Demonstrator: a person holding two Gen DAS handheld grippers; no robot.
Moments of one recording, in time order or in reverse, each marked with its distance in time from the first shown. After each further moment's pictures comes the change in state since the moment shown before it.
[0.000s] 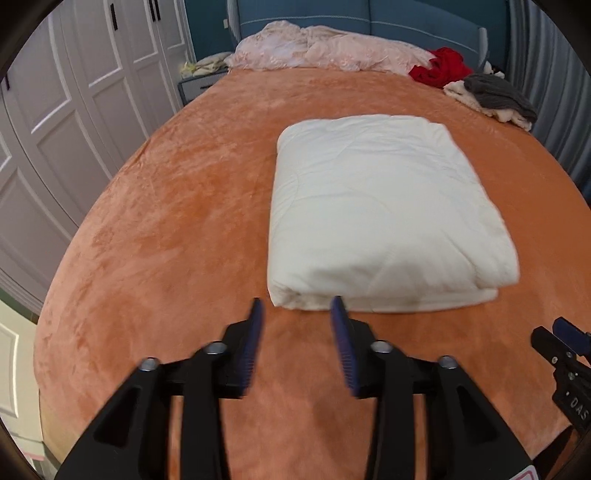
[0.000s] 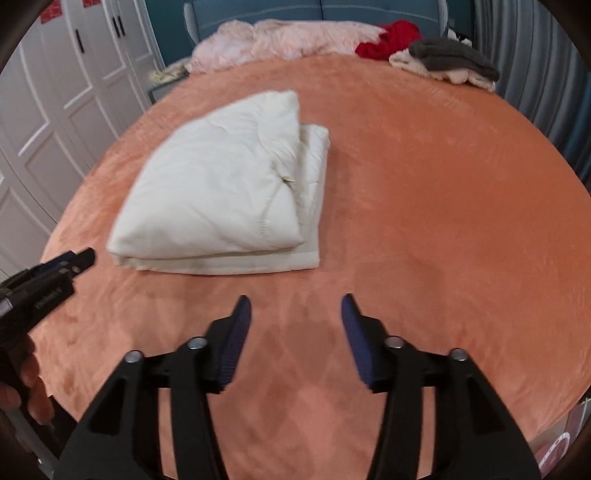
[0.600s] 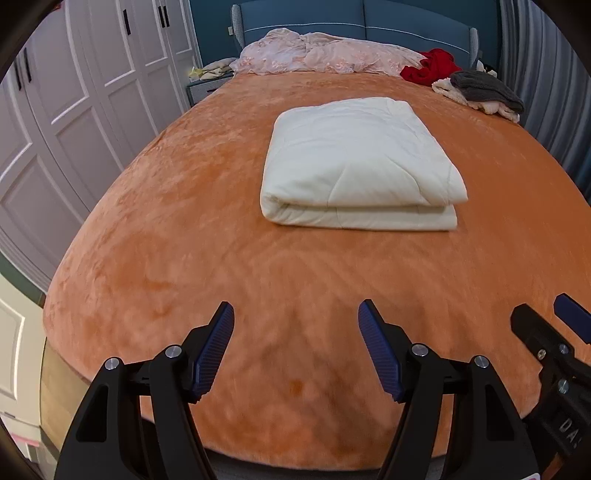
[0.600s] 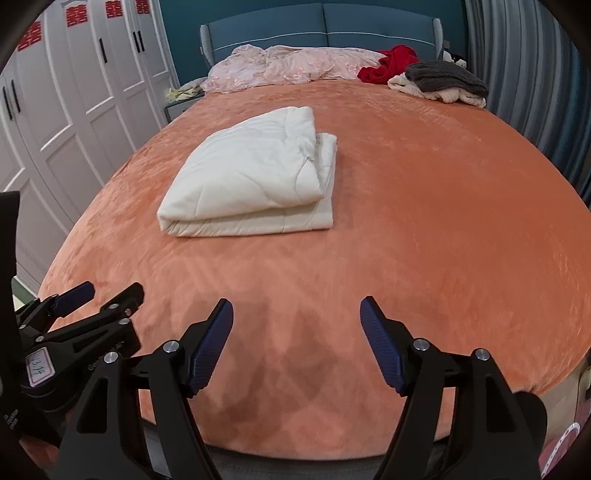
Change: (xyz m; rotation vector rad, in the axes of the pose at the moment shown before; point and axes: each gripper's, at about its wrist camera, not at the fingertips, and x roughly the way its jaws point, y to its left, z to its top) left arm -0.063 -0.027 -0.092 -0.002 -0.022 0.027; right arm -0.067 0.021 -0.074 -0.020 -0.098 0.004
